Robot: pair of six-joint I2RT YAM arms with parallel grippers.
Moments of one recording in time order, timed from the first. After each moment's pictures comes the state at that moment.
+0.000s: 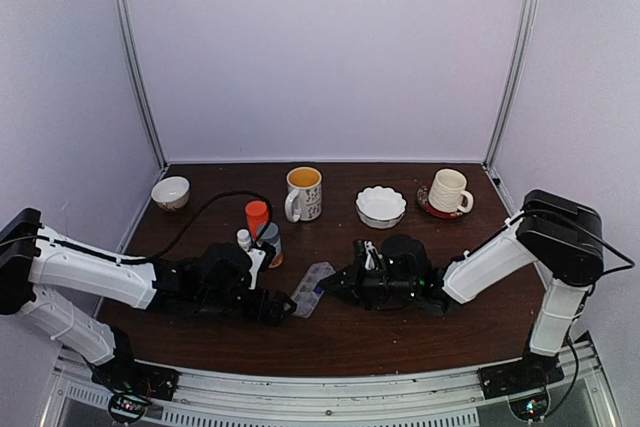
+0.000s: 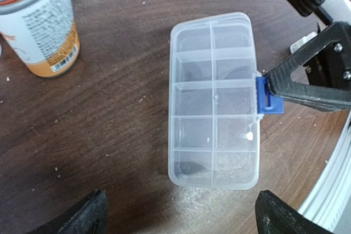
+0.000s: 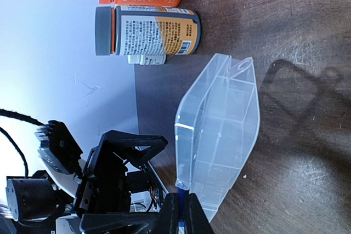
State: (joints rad) left arm -1.06 1.35 0.56 0.03 -0.09 -0.61; right arm 0.97 1.82 0.67 0.78 -0.28 1.39
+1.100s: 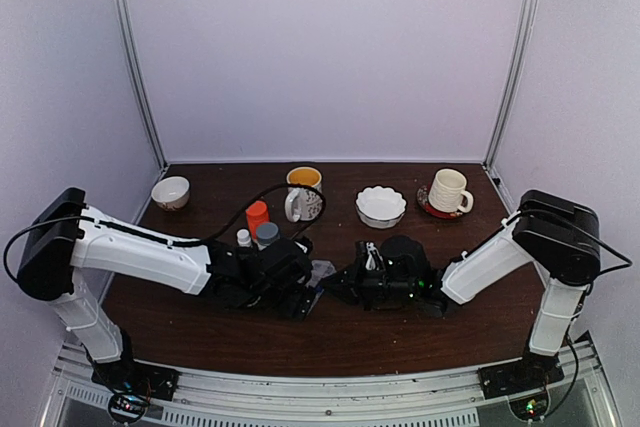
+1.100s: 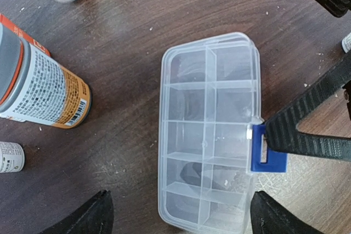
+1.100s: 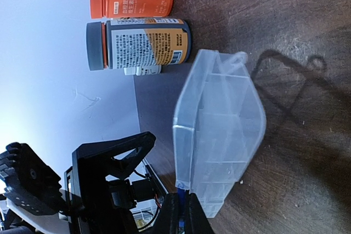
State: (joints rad) left arm -1.18 1.66 0.96 -0.31 -0.40 -0.52; right arm 0.96 1.84 0.67 0.80 -0.25 1.45
